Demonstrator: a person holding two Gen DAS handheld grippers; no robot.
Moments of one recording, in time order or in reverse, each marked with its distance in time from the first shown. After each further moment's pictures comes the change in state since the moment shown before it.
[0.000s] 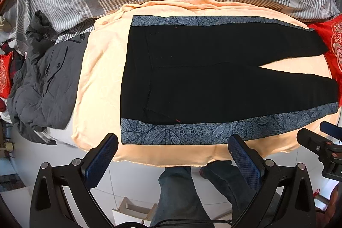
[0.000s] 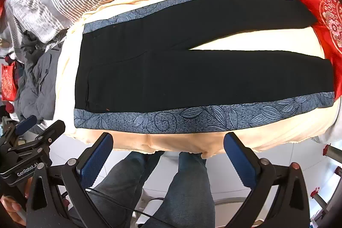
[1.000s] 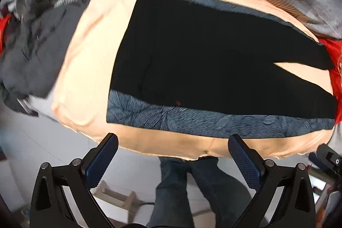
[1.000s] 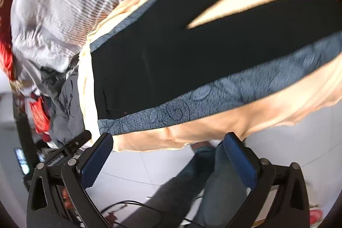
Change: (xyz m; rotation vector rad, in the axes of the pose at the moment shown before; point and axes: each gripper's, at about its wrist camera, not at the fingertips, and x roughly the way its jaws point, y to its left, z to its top) left arm 0.064 0.028 -0.025 -0.180 0.109 -0.093; right arm 0.044 -0.060 -0.042 0.308 0.006 0.323
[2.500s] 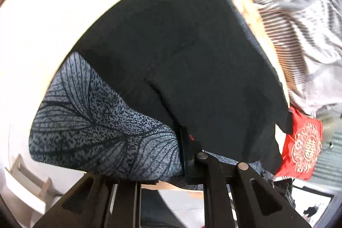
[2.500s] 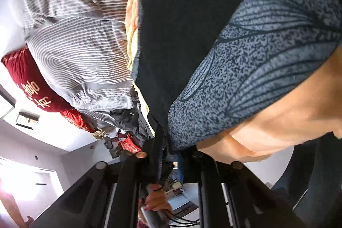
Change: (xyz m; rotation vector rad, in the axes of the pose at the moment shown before) left arm 0.108 0.068 0.030 -0.382 0.008 -0.501; right arm 0.102 -0.061 0.012 0.328 -0.035 0.650
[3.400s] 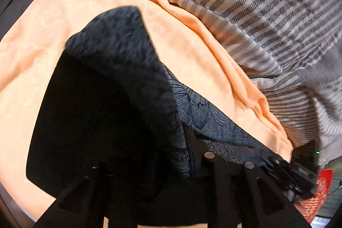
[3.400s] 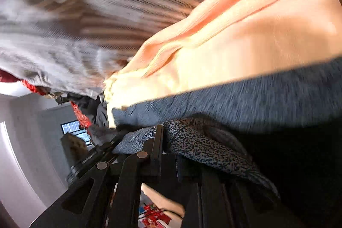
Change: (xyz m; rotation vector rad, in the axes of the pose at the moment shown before) left arm 0.070 -0.109 0.216 -0.035 -0.116 0.144; right arm 0.182 0.140 0.287 -0.300 0.357 -0.332
